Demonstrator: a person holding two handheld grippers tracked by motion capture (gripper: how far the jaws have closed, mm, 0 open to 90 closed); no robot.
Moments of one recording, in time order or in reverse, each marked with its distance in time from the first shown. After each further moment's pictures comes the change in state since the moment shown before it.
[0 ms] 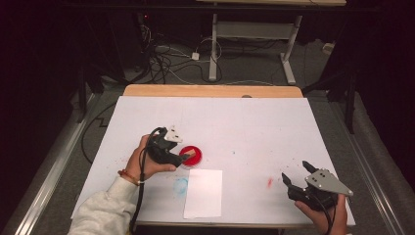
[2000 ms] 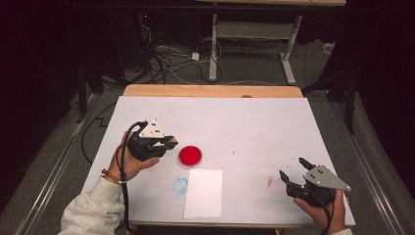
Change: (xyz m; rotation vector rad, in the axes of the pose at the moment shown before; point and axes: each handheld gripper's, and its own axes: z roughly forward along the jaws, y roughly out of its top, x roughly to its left) left arm 0.004 -0.014 -0.068 -0.167 0.022 0.013; right arm -0.003 0.005 0.008 -0.026 0.040 -0.026
